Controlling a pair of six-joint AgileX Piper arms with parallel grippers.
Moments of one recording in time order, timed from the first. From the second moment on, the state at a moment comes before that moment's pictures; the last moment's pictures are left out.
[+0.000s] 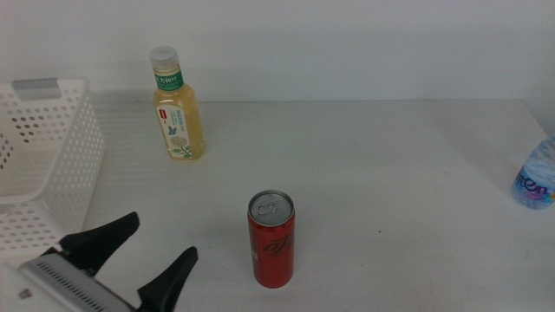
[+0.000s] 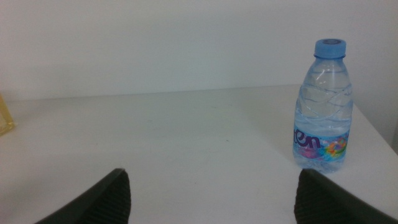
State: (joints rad) left arm -0.64 1.04 0.03 -0.10 -0.98 0.09; right arm 0.10 -0.01 0.03 0.00 0.15 0.12
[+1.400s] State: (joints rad) left arm -0.64 1.52 -0.09 0.09 -1.14 -0.08; right arm 0.10 -0.01 0.03 0.00 0.15 0.12
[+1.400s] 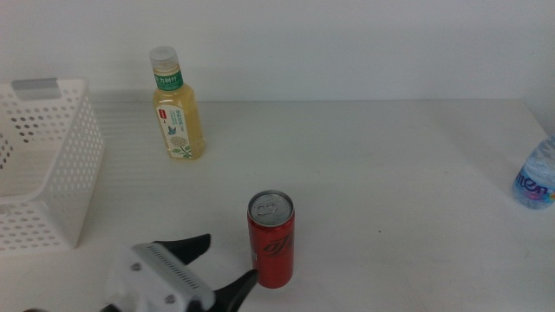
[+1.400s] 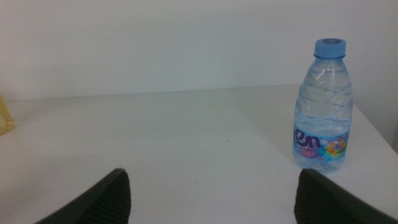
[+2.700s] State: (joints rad) left arm -0.64 1.84 -0.44 0.23 -1.14 -0.14; right arm 0.10 -0.01 0.03 0.00 0.15 0.12
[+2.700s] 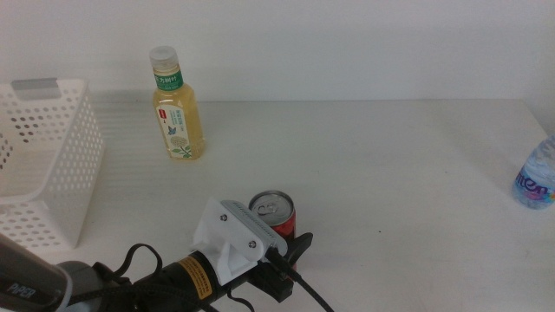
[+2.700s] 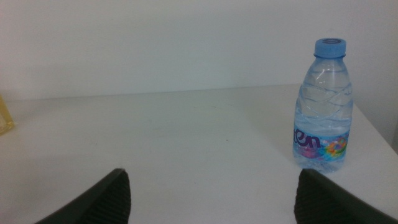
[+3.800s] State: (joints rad) left arm -0.64 1.42 -0.73 0.20 -0.27 -0.19; right arm 0.10 -0.01 0.03 0.00 0.15 0.12
